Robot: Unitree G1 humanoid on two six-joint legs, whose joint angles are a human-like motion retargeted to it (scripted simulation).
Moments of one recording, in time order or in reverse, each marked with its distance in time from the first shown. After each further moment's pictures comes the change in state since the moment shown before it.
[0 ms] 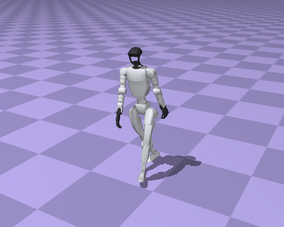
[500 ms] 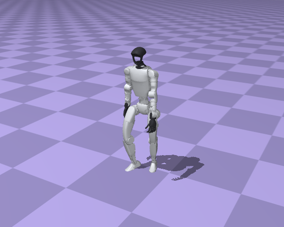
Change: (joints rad) left arm -0.501 0.047 -0.219 -0.215 -0.193 -0.102 -0.053; right arm 0.514 -0.123 -0.067 0.059 -0.043 -0.036 -0.055; waist -0.209 0.081 0.036; left_leg 0.557 -0.114 -0.155 -0.124 -0.063 0.032; right_leg -0.591 -0.114 -0.047 0.470 0.091 -0.032
